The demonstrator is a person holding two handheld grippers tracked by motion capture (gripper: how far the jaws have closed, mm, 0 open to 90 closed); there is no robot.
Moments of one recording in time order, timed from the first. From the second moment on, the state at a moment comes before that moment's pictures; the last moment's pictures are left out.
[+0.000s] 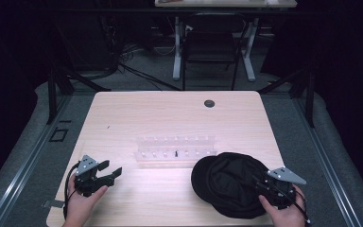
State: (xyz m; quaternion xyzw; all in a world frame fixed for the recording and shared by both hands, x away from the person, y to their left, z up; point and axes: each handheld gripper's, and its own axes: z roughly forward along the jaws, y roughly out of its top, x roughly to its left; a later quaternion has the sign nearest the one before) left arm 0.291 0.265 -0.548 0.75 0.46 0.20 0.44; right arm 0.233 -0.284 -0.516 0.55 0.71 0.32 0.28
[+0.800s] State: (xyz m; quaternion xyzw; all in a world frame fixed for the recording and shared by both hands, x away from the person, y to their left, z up) left arm 0.292 0.261 -0.549 0.75 0.45 0.20 0.43; right arm 0.242 -0.310 -0.495 0.60 0.71 0.30 0.20
